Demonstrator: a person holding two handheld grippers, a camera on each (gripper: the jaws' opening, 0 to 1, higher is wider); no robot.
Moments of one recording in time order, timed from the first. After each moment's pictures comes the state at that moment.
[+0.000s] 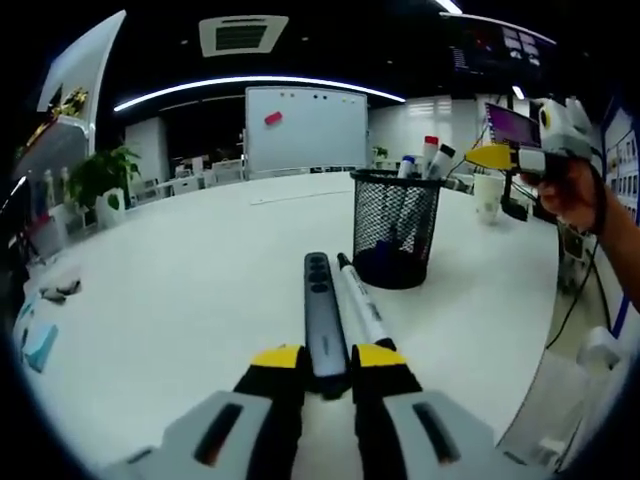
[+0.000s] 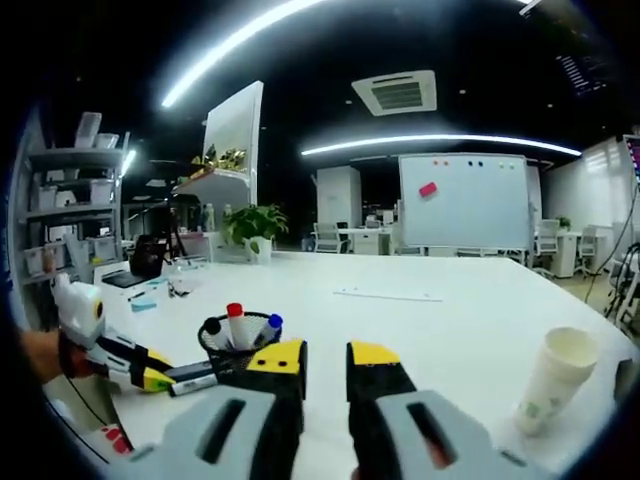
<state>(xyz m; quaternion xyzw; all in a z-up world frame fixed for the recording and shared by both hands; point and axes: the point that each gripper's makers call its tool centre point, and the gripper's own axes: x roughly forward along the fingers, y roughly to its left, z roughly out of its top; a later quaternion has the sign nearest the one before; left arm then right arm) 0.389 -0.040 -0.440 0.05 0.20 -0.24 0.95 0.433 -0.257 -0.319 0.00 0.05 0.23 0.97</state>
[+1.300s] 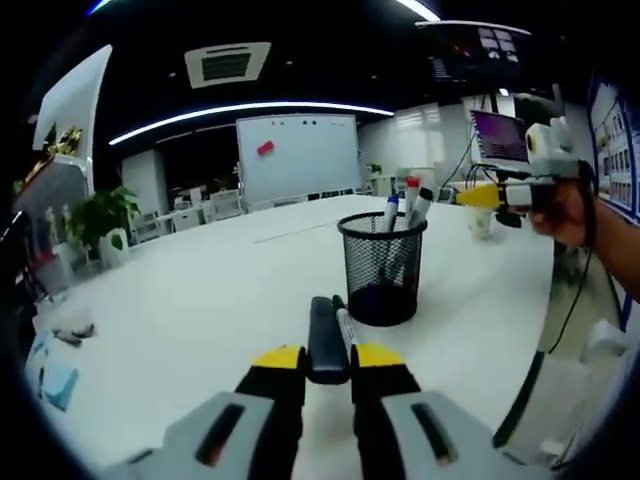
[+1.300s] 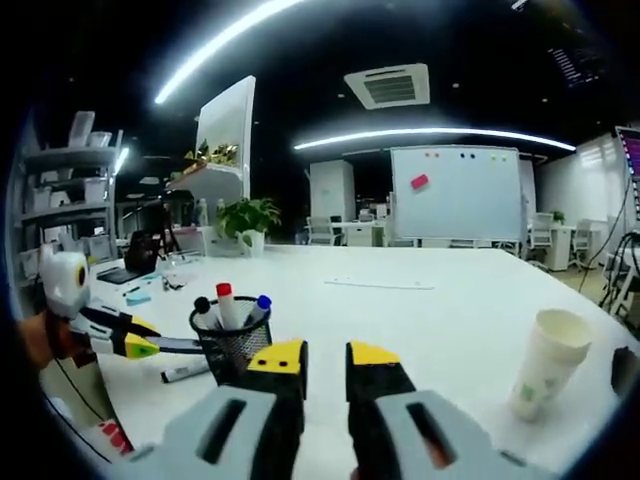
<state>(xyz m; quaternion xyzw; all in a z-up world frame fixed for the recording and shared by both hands) 0.384 -0.050 -0.392 0.08 0.14 -0.25 0.95 0.427 -0.272 -0.333 0.00 0.06 0.21 0.98</state>
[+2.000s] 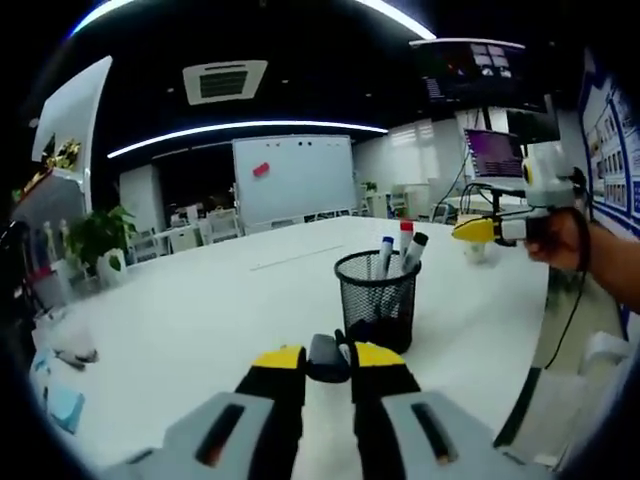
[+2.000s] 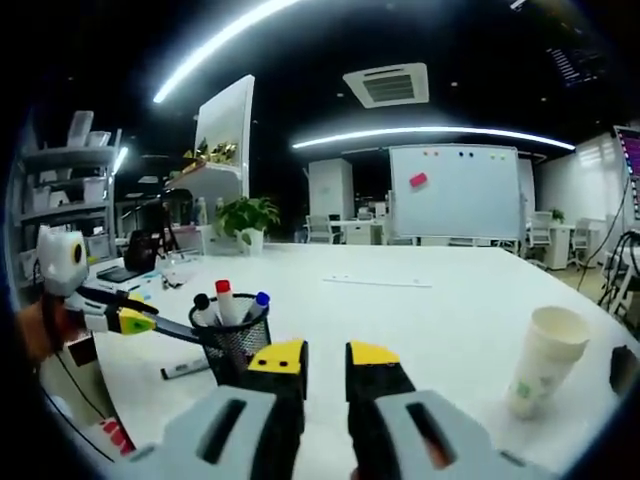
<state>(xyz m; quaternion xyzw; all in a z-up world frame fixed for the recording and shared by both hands) 0.391 -0.056 -0.361 0.08 0.10 -0.26 0.96 0.426 -0.274 -0.337 0.00 0.07 0.21 0.98</state>
